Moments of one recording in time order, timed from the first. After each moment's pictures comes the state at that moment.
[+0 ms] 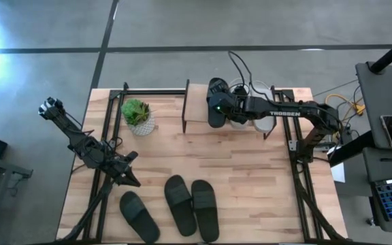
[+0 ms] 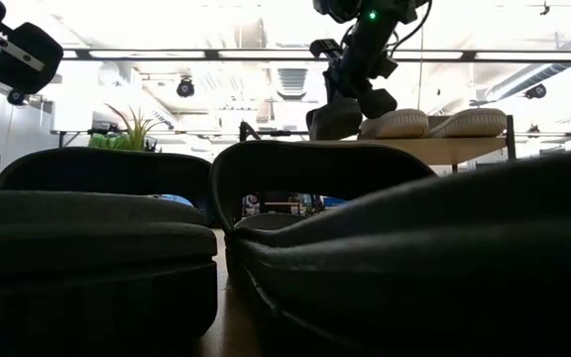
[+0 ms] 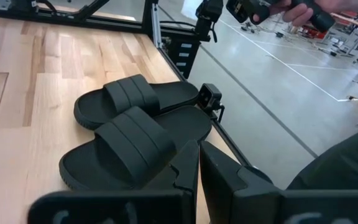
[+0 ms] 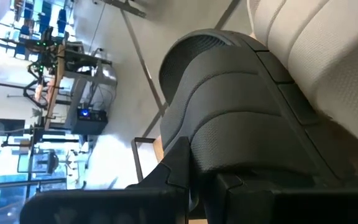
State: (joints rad) left arm -0.73 0.43 0.30 -0.12 -0.20 -0.36; right arm -0.23 1.67 1.39 -0.52 0.81 1.88
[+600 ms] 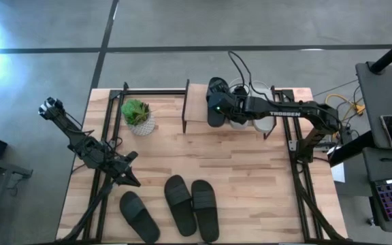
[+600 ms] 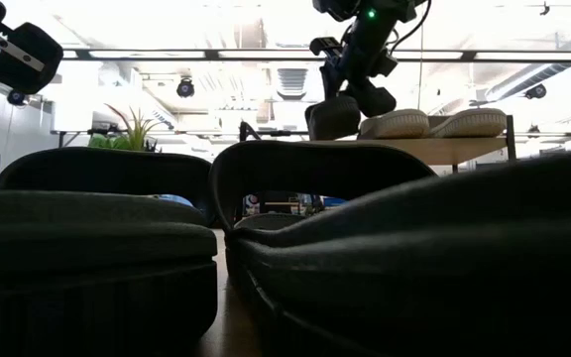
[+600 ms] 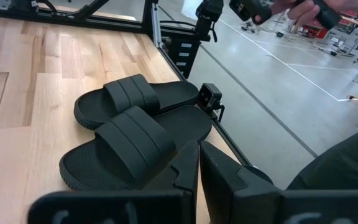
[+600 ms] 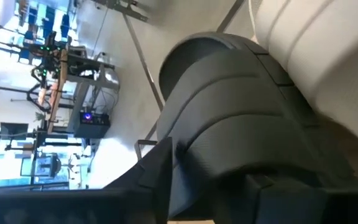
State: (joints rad) left arm -0.73 0.43 0.30 -0.12 -0.20 -0.36; right arm -0.22 1.67 1.40 -0.52 0.83 1.88
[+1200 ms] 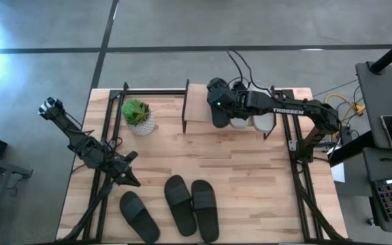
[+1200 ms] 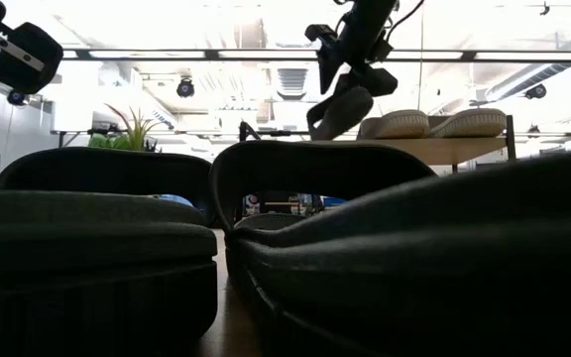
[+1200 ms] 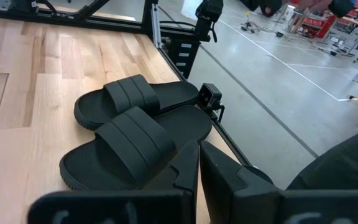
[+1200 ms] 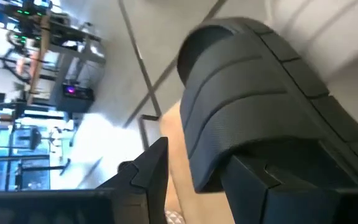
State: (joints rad) left arm -0.73 0.43 0.30 -0.12 -0.20 -0.36; right arm -0.21 1.67 1.53 -0.69 0.71 1.83
